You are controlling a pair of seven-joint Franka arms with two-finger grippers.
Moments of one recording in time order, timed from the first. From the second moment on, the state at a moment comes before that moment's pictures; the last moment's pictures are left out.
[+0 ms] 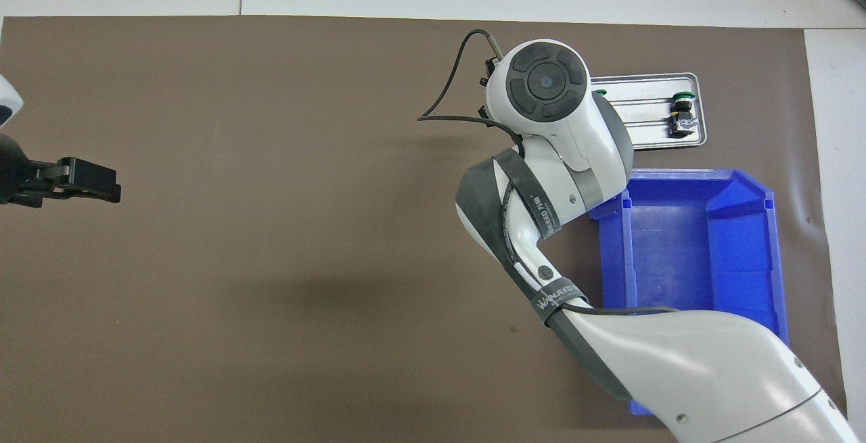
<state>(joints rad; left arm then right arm) -0.01 -0.07 -0.05 -1.68 -0.02 1.58 -0.05 0.47 0.50 -0.07 -1.43 -0.16 2.16 1.74</state>
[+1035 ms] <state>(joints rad) -0.01 -0.07 -0.05 -1.68 -0.02 1.58 -0.05 0.79 0.61 -0.07 -1.51 -0.18 2.24 2.43</state>
